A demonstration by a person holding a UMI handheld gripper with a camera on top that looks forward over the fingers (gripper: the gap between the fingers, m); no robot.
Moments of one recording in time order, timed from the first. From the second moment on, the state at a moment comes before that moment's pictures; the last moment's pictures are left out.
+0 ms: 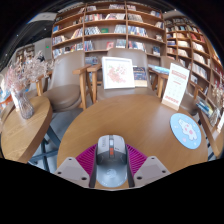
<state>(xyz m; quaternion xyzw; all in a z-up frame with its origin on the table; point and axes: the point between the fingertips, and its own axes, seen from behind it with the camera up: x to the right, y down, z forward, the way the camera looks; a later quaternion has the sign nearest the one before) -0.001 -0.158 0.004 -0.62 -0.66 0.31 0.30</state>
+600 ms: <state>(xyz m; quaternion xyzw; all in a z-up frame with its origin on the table) -0.077 0.132 0.051 -0.65 -0.59 0.31 0.36</state>
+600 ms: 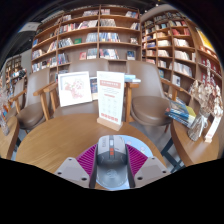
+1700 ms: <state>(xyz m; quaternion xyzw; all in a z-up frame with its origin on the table) 0.207 0.077 0.130 -0.64 -0.58 0.32 0.39</state>
